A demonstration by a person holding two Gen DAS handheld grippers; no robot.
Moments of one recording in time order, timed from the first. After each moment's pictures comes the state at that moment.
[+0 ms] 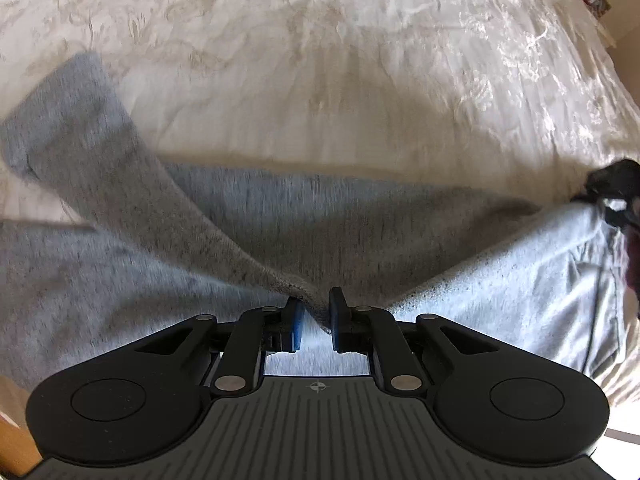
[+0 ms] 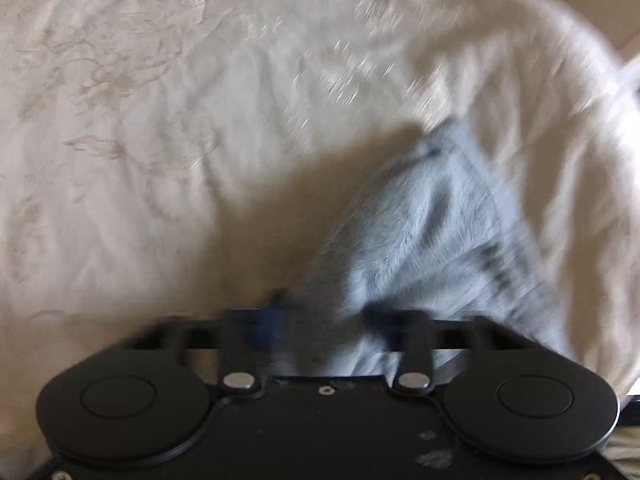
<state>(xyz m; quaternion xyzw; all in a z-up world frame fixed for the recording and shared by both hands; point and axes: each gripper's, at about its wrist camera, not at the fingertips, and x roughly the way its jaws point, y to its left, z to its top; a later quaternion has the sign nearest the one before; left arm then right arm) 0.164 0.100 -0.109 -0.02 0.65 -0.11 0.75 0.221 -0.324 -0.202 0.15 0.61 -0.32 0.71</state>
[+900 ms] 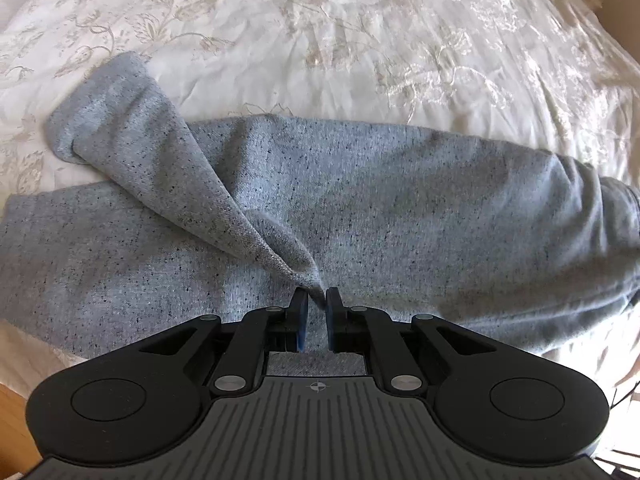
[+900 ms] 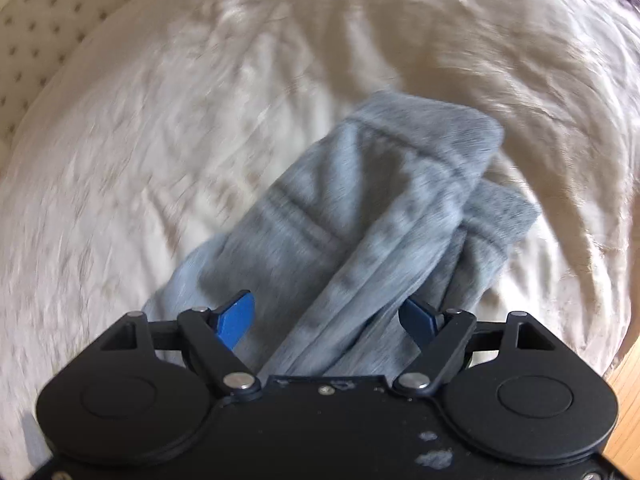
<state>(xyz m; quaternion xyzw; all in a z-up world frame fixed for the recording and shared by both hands) 0.080 0.101 -0.102 0.05 0.63 -0.11 0.77 -0.045 -0.370 -0.161 0.36 0.43 -0.36 0.75</state>
